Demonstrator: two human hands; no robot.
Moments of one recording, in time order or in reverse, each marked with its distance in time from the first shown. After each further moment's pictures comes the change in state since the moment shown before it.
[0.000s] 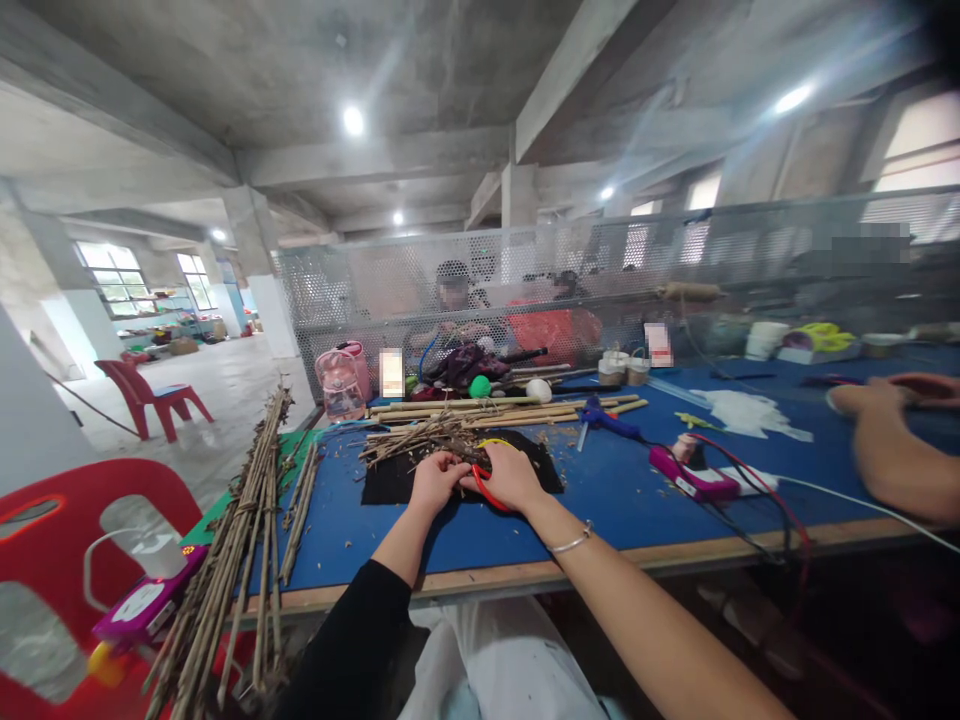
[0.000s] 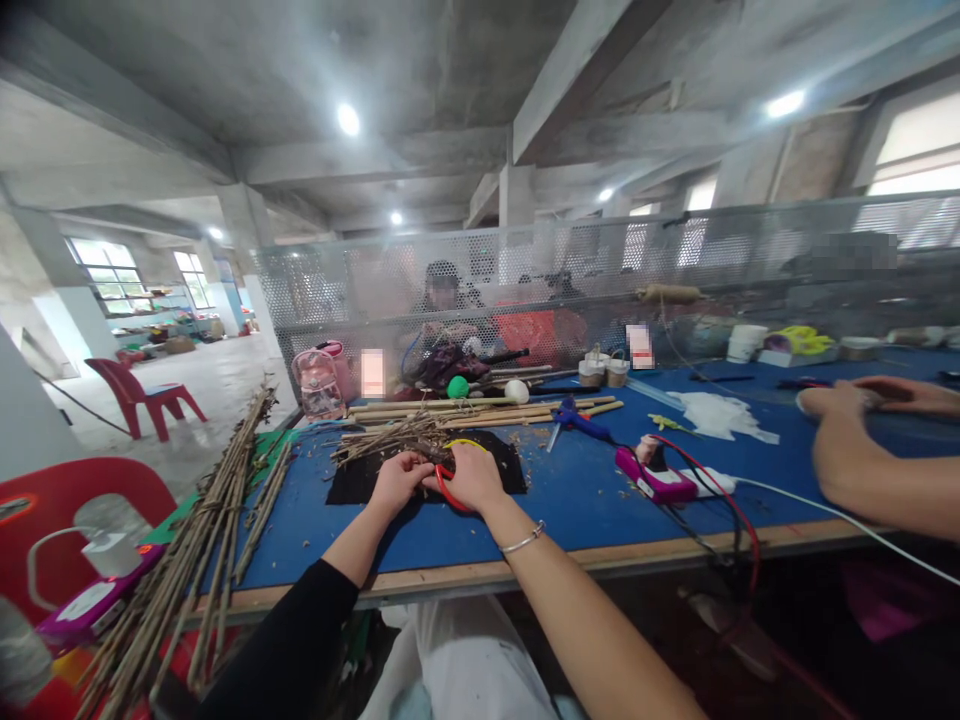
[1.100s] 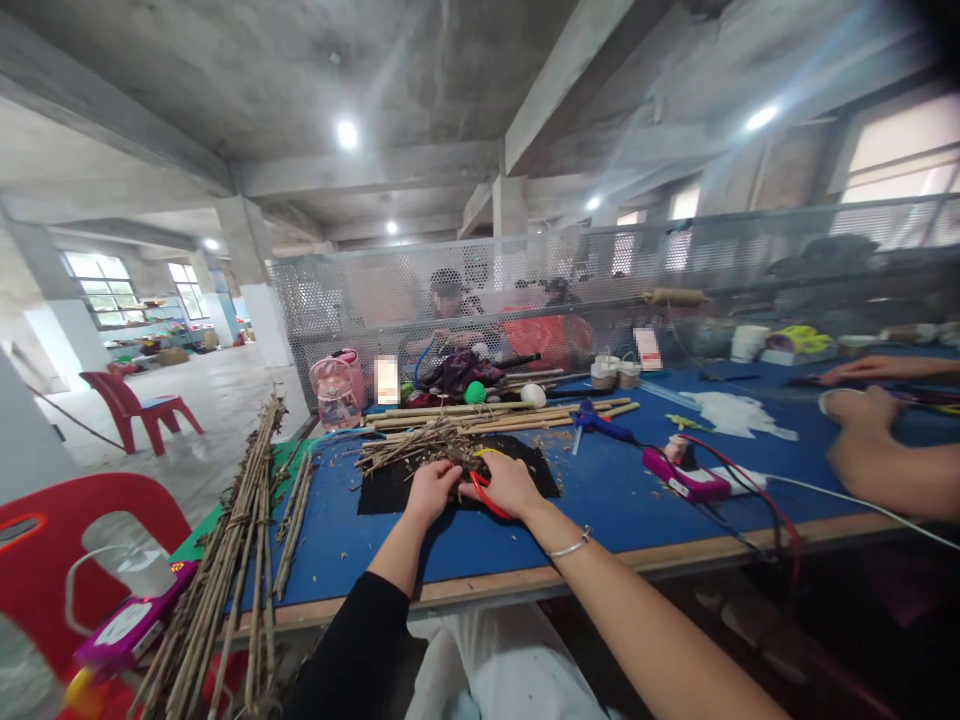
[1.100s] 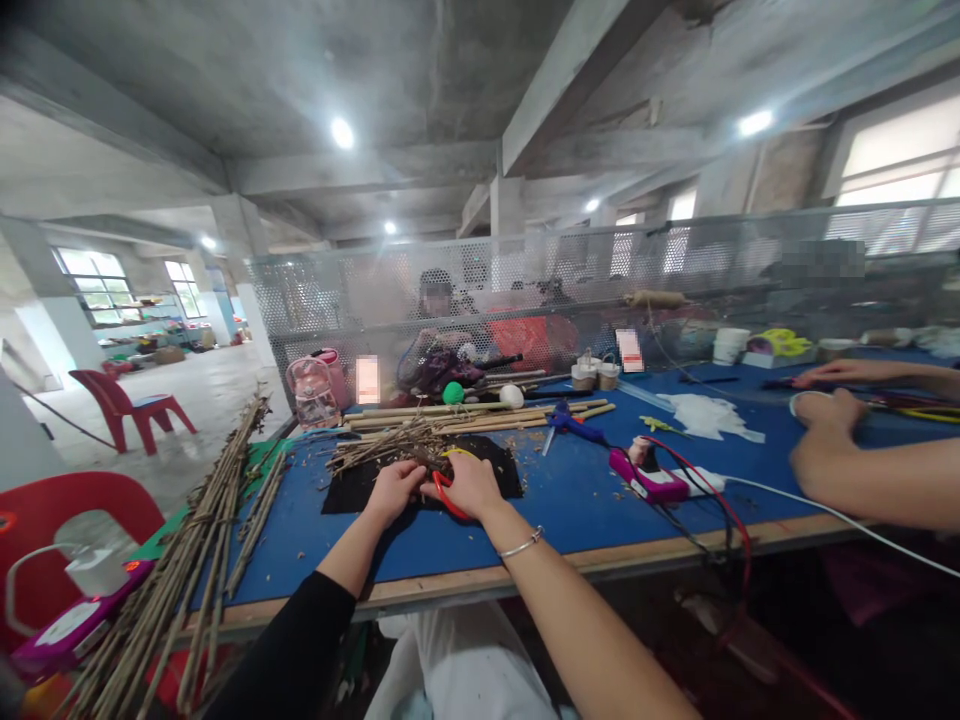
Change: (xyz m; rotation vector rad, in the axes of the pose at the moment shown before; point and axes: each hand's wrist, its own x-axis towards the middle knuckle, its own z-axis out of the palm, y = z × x) left_hand -0.002 0.000 -0.003 0.080 -0.096 -0.005; right_hand -0.002 0.004 0.004 0.056 -0.059 0.004
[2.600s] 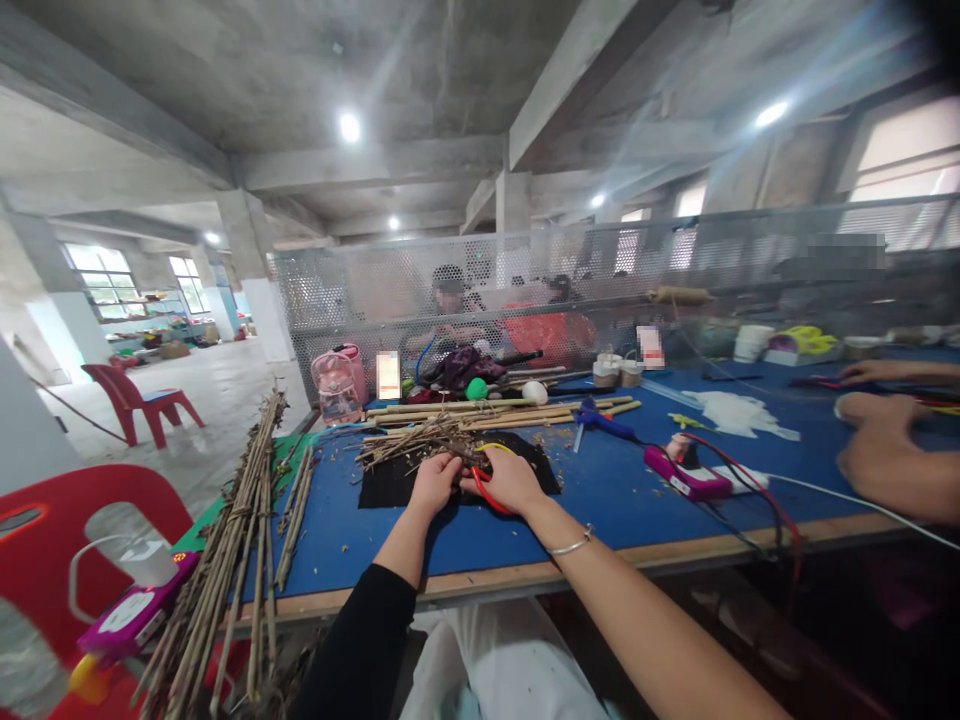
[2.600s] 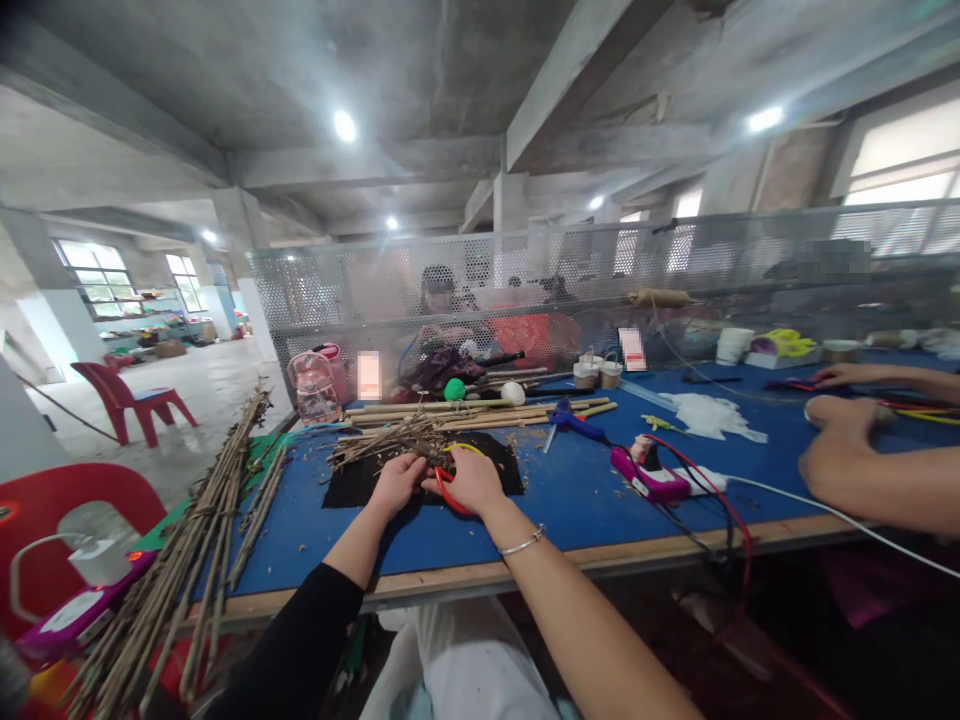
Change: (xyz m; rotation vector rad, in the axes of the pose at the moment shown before) left_hand 0.005 -0.001 0.005 -0.136 -0.005 -0.012; right_hand -0.002 -0.003 -0.006 -0.026 0.036 0.012
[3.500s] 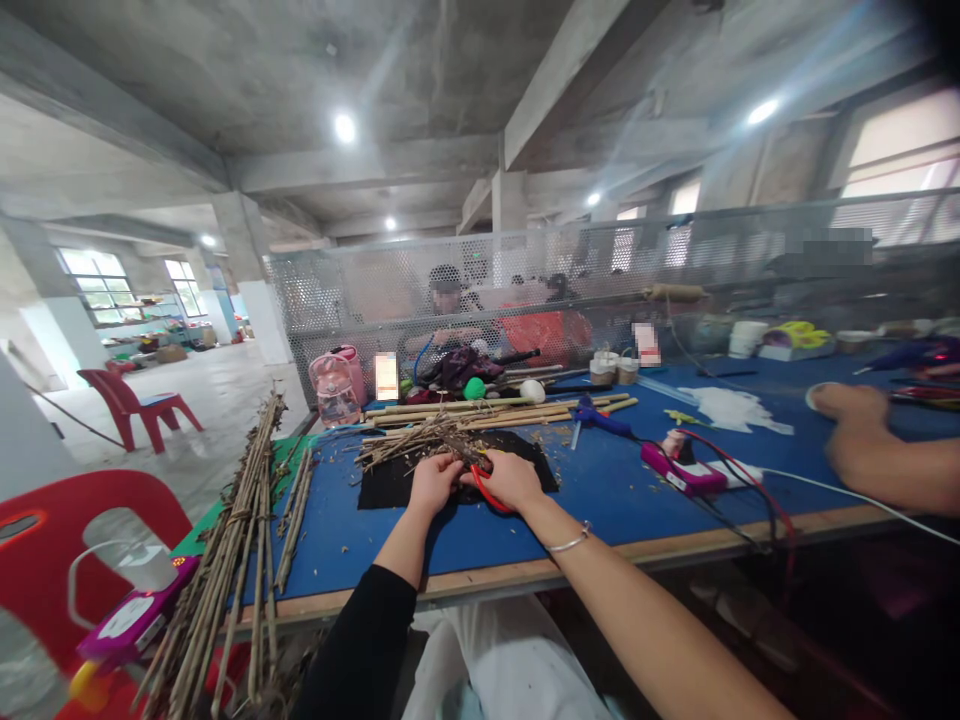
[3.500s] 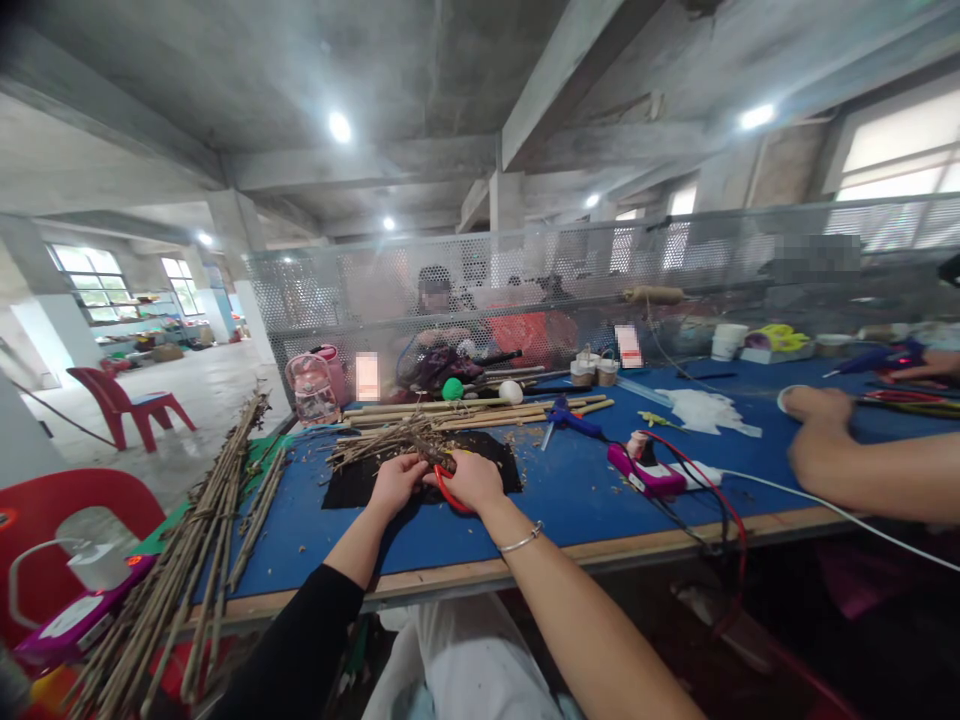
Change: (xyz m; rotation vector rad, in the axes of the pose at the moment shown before) left_hand -0.001 0.003 -0.001 0.055 0.009 0.015; right_hand 0.000 0.001 -0.001 0.011 -0.072 0.129
